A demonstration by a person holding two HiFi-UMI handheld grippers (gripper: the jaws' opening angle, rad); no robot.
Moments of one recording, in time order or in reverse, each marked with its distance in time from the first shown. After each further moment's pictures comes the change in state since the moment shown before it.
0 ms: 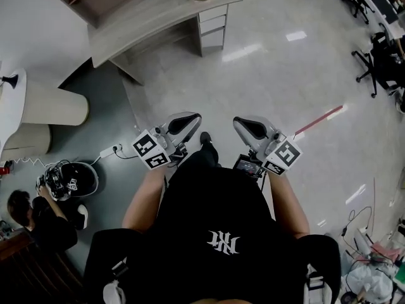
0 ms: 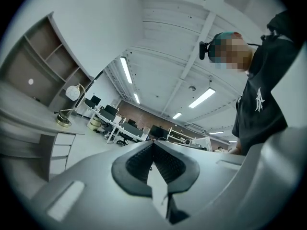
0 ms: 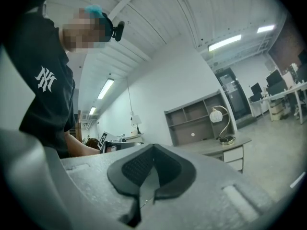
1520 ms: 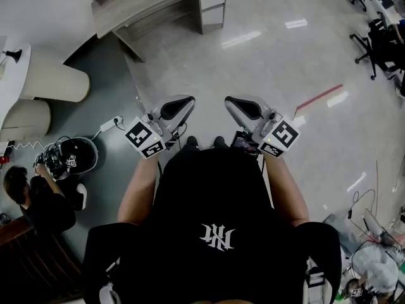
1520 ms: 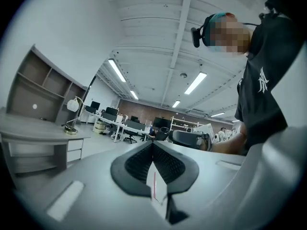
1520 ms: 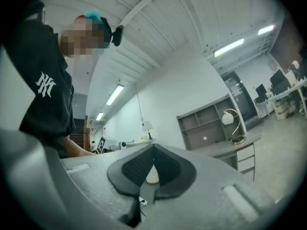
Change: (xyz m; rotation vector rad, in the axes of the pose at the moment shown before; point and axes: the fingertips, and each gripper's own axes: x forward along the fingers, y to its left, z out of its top) left arm -0.085 -0.120 -0.033 0.181 0.099 0.060; right arm -0.041 0.143 -0.008 -0.006 -0.083 0.048
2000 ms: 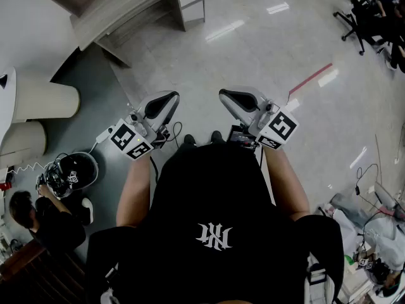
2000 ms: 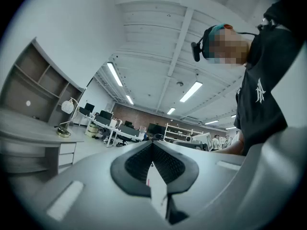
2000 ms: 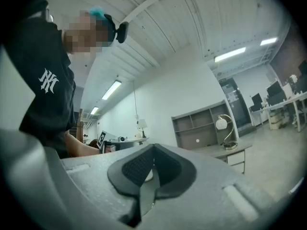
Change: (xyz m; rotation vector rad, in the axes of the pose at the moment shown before) left arm -0.013 0.020 0.027 -0.011 -0.080 -0.060; right arm 0.009 -0.008 0.004 -0.065 0.005 -0.043
